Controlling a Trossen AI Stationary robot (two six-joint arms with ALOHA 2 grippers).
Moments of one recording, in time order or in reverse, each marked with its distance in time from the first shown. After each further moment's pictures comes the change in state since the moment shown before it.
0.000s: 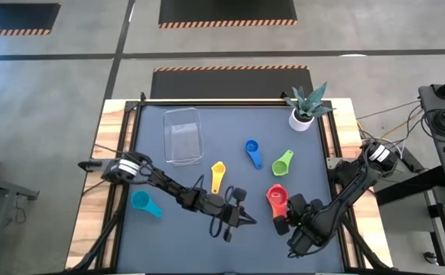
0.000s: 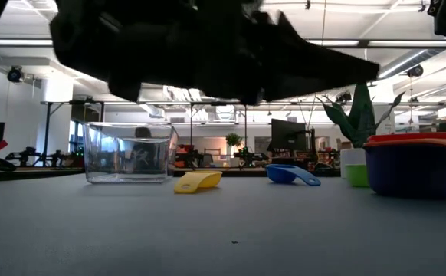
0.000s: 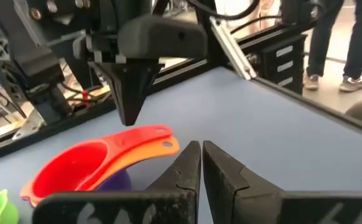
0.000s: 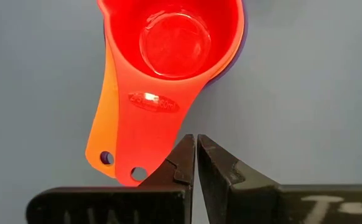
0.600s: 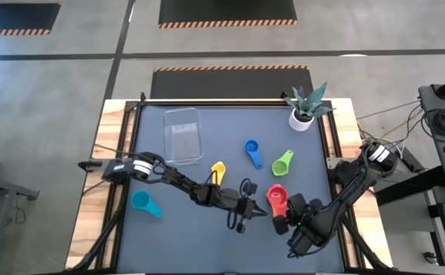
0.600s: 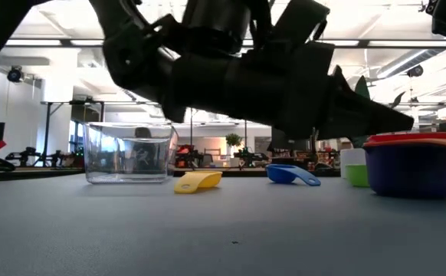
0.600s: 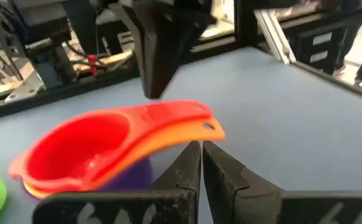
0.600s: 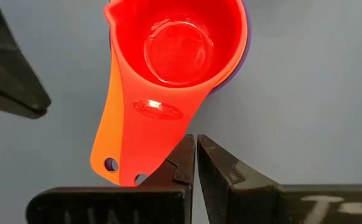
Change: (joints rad) left arm 0.086 0.134 0.180 -0.104 0.050 -0.097; right arm 0.000 0.001 -0.001 0.001 0.028 0.003
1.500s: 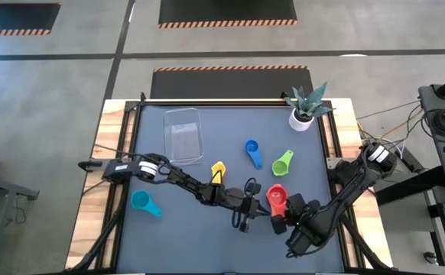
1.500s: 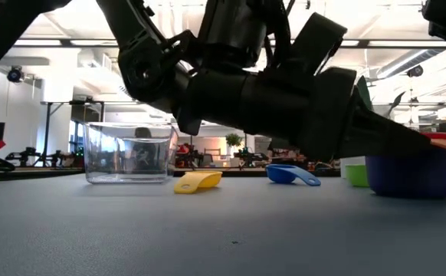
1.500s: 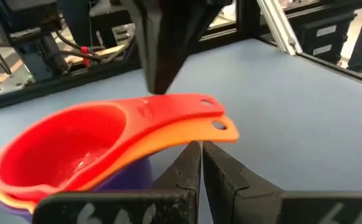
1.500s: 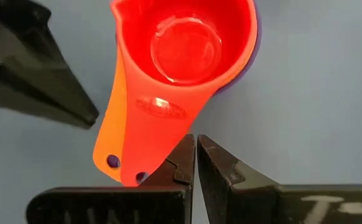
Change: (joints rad) left arm 0.024 0.072 0.073 -0.019 0.030 0.003; right arm -0.008 0.006 0.000 0.038 0.003 0.027
